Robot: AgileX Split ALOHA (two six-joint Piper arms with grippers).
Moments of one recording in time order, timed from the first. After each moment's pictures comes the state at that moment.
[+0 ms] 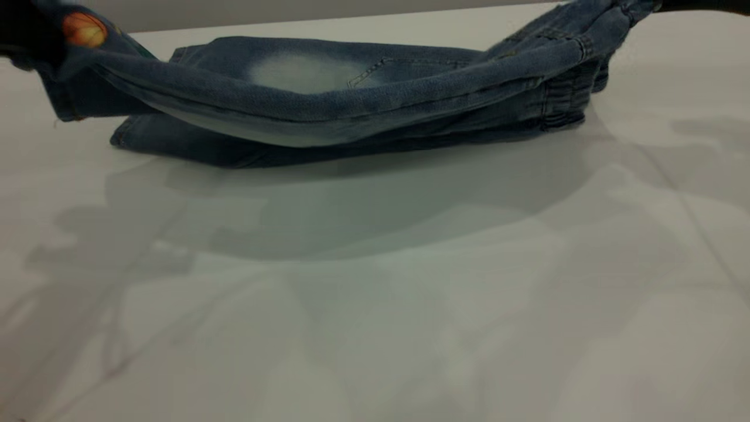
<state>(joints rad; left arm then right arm) -0.19 1.43 -0.68 0.00 0.22 -0.14 -0.21 1.91 -0.95 1.47 0.91 -1.19</state>
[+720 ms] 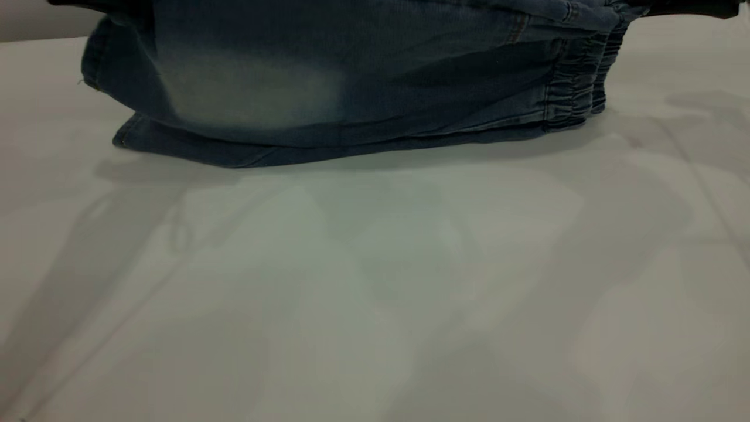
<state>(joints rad) -0.19 1.81 -1.05 0.00 0.19 -0.08 -0.21 2.07 -1.13 1.46 0.87 -1.18</state>
